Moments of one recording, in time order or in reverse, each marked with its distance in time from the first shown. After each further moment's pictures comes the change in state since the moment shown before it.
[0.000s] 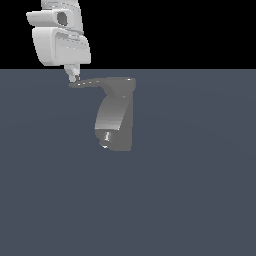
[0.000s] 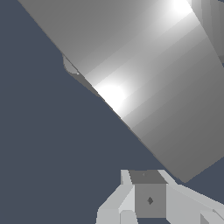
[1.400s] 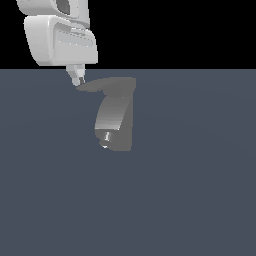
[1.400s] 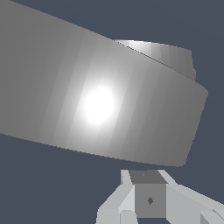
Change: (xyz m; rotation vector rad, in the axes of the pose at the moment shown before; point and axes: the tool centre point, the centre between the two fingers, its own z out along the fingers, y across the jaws) arm 0.049 0.064 -0.002 0.001 0.001 0.025
